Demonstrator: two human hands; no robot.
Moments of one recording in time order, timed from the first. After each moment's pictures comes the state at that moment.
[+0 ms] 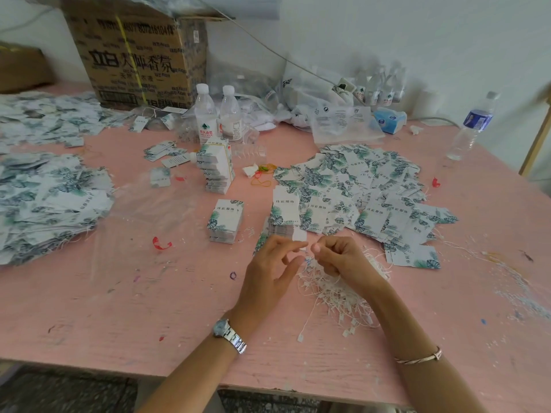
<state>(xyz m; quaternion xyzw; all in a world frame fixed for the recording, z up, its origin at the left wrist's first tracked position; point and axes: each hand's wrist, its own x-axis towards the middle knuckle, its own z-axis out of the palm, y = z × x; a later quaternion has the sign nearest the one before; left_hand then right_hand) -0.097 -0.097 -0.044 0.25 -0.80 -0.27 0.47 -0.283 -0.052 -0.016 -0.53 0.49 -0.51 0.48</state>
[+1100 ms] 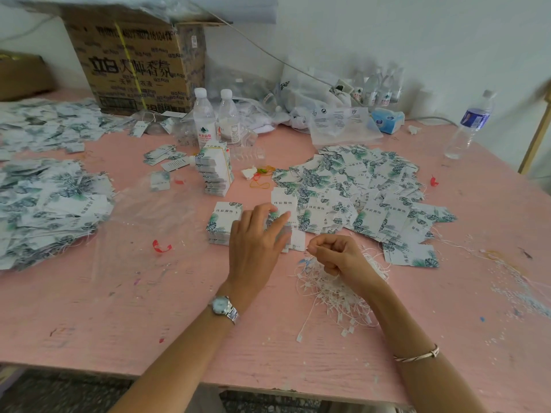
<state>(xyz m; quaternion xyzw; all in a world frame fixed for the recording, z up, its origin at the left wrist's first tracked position) -0.097 -0.129 -0.013 0.36 -0.82 0.09 0.44 -0.284 -0.053 -0.016 -0.50 0.49 -0.53 0.48</state>
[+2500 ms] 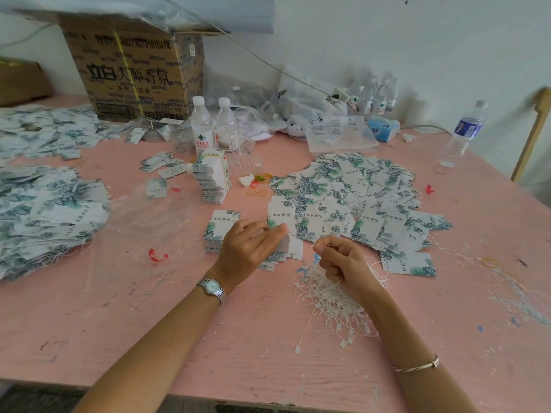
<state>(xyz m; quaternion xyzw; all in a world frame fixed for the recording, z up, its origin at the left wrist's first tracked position) -0.088 -0.183 -0.030 0.13 -0.81 0.25 0.52 -0.290 -0.058 -0.020 -0.44 0.44 -0.59 0.51</state>
